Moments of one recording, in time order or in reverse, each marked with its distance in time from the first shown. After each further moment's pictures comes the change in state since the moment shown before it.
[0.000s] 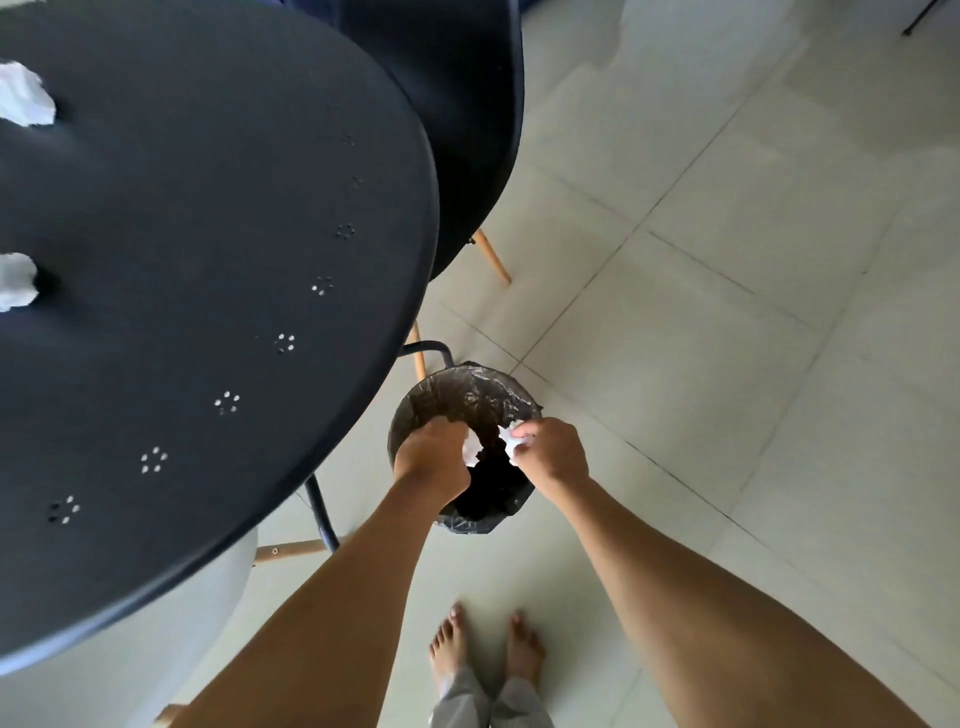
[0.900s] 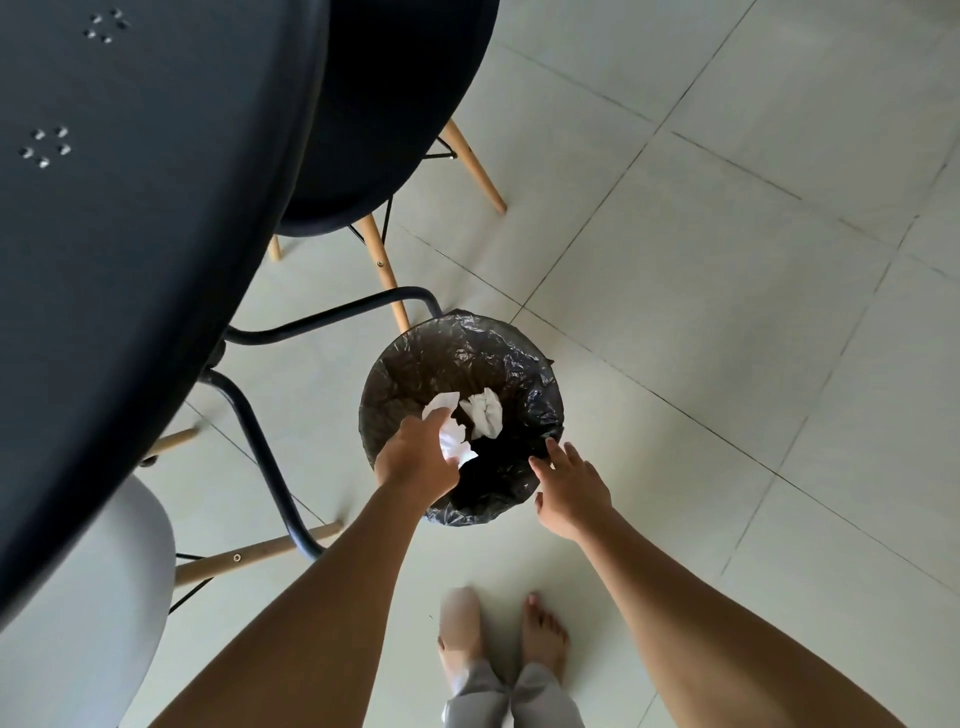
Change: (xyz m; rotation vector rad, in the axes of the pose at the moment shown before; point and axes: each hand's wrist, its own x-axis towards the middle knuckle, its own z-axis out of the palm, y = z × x) left_hand 0.083 -0.041 0.122 -0.054 -0.076 -0.129; right_hand 0.061 0.135 0.118 -0.557 -0.408 -0.039
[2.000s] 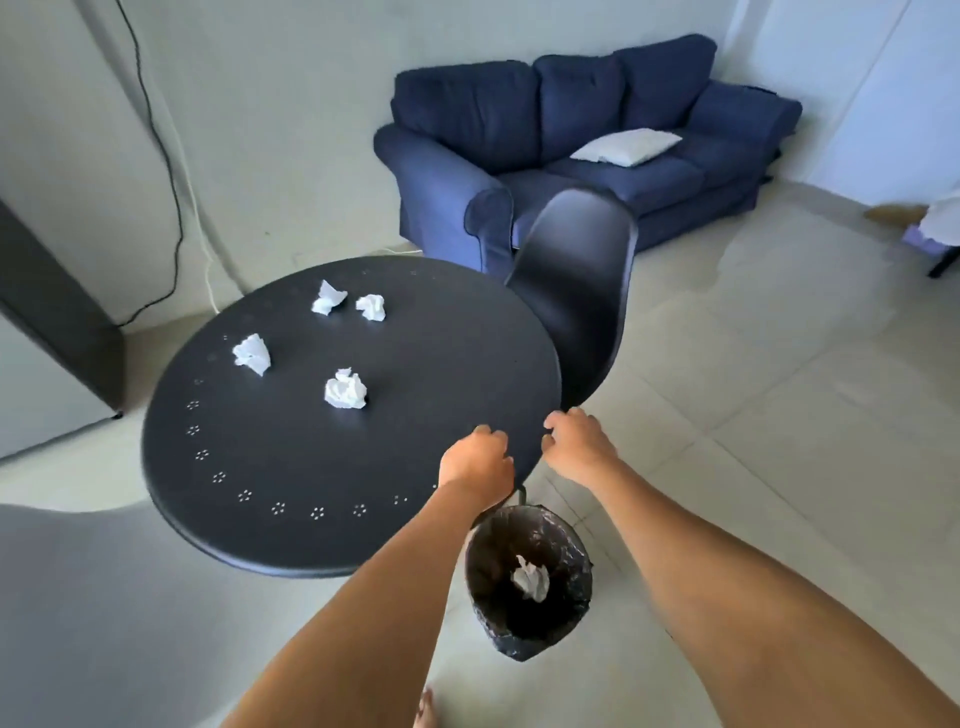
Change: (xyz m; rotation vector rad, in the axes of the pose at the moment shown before) left_hand -0.247 0.039 -0.315 -0.121 0.460 0.036; right_hand -0.269 -0.179 -0.334 -0.003 0.591 -0.320
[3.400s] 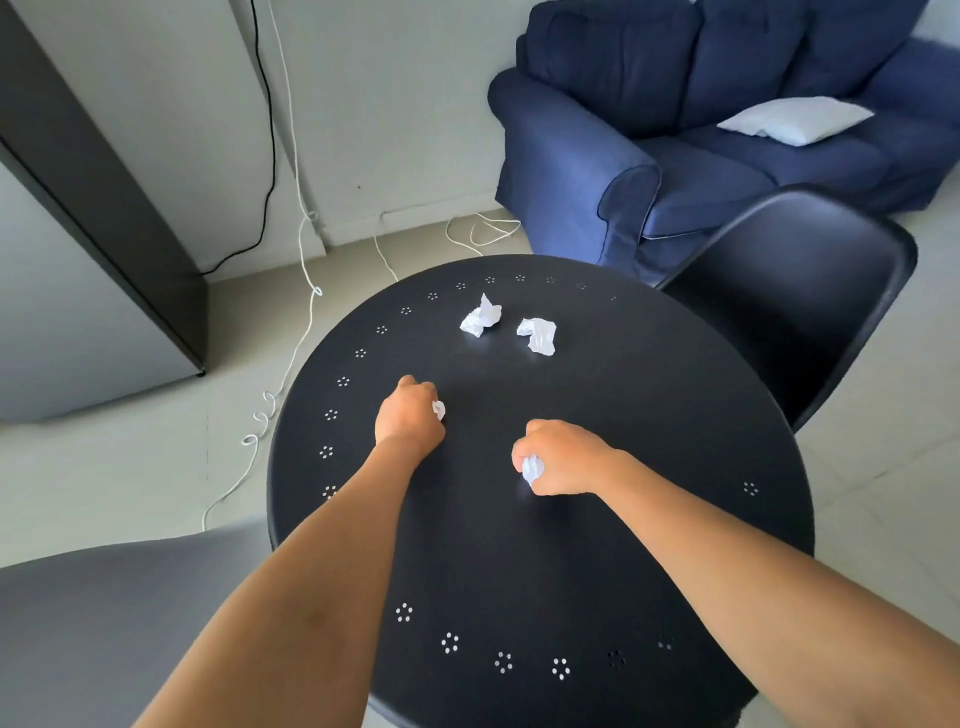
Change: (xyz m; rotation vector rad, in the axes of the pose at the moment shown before) left_hand 0.148 -0.344 -0.107 -0.131 0.108 -0.433; right_hand 0.168 -0.263 0.082 -0.223 -0.471 -0.504
